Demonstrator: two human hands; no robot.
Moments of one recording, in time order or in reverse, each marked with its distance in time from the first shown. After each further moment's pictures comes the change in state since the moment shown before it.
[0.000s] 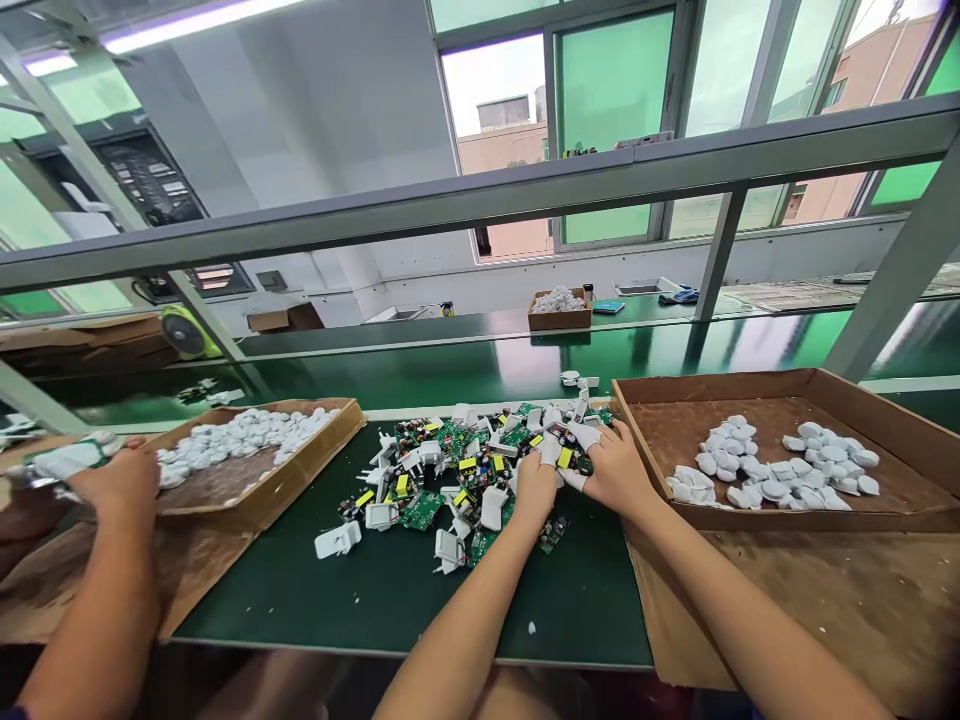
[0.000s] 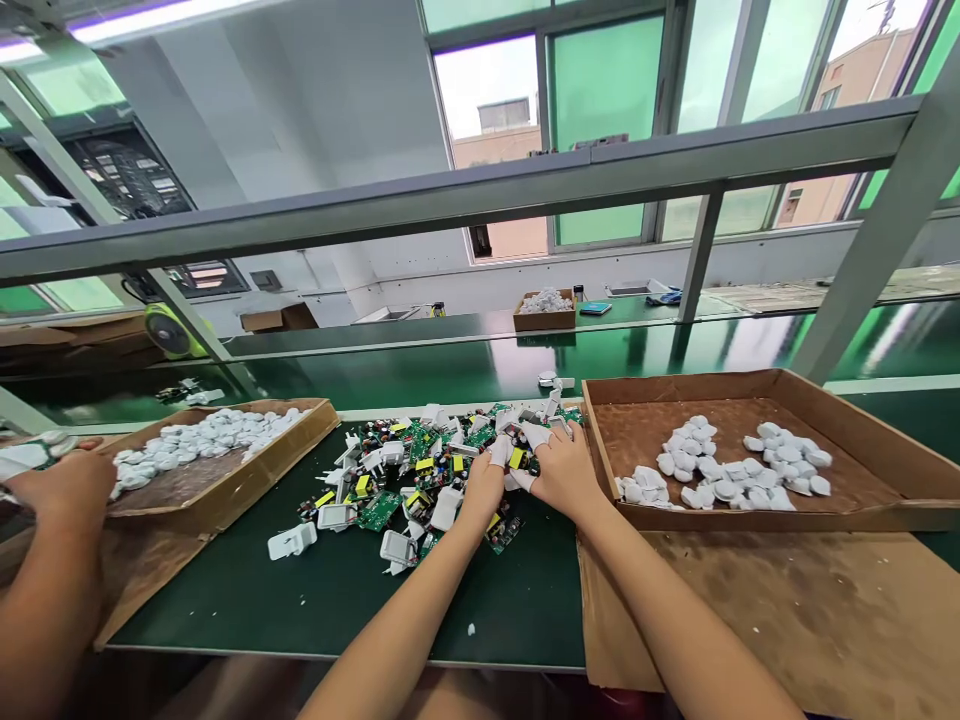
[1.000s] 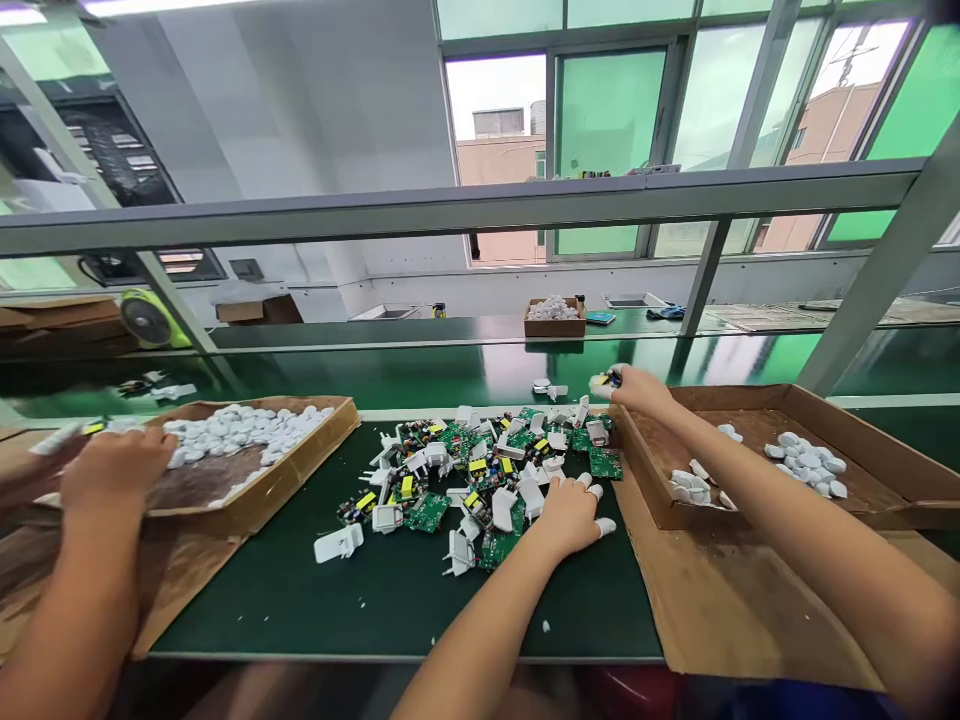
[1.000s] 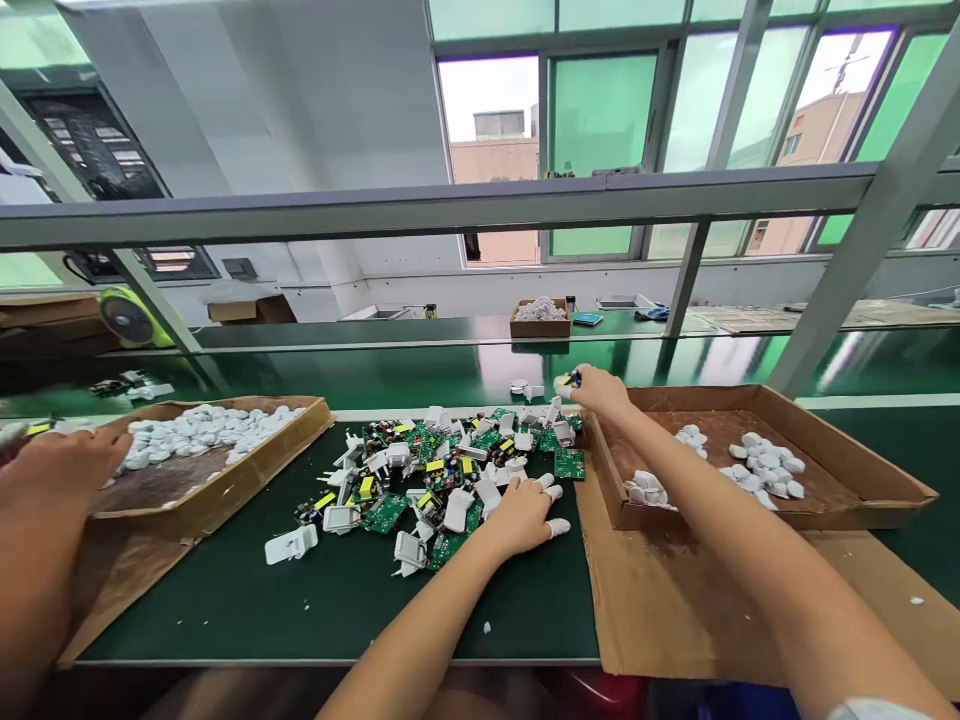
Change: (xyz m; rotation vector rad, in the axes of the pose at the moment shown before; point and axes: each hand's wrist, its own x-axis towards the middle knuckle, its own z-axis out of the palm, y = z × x) left_hand -0.021 -0.001 0.003 1.165 -0.659 0.510; right_hand 0.095 0.070 -0.033 -0.156 -0.577 0.574
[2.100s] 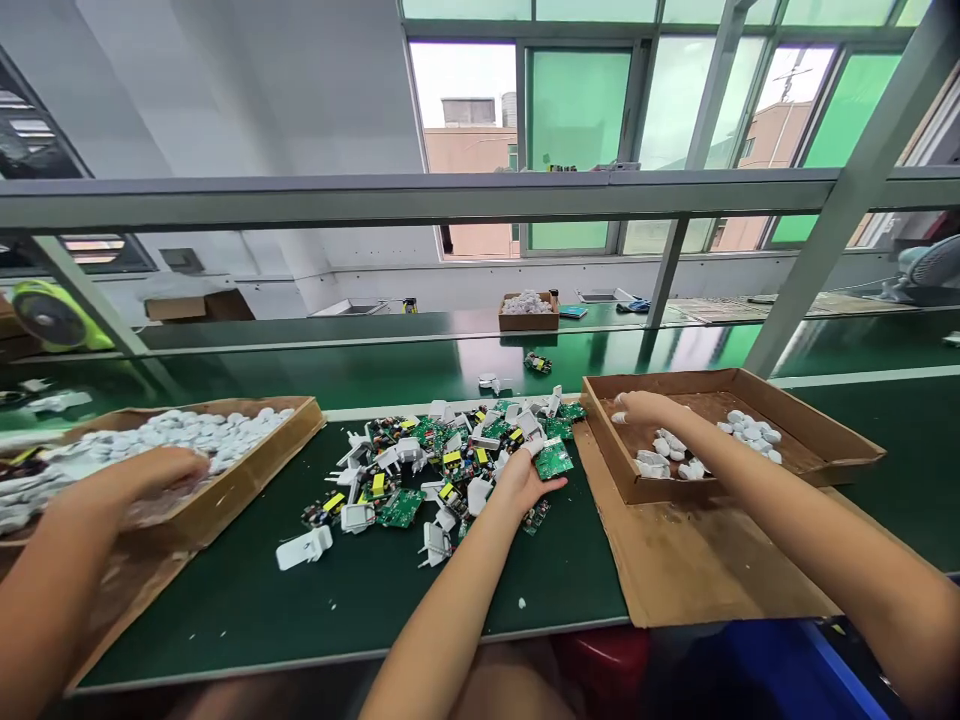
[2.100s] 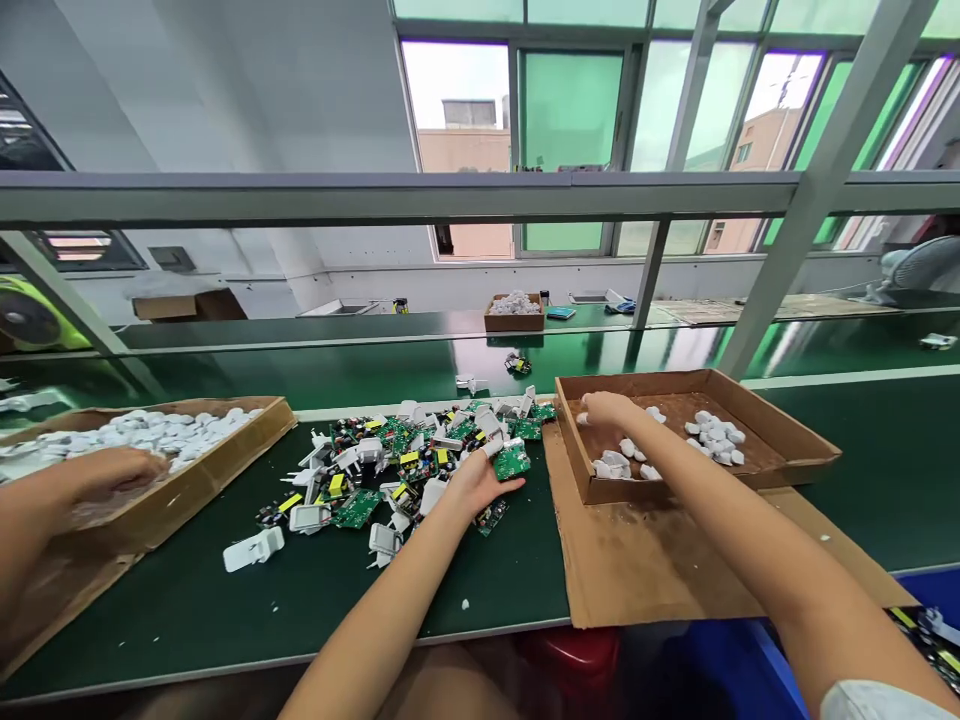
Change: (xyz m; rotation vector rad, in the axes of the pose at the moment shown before) left_hand 0.014 -0.013 -0.009 -1.968 0.181 -0.607; right_hand -0.028 0.059 0.020 -0.261 -0.326 -0.054
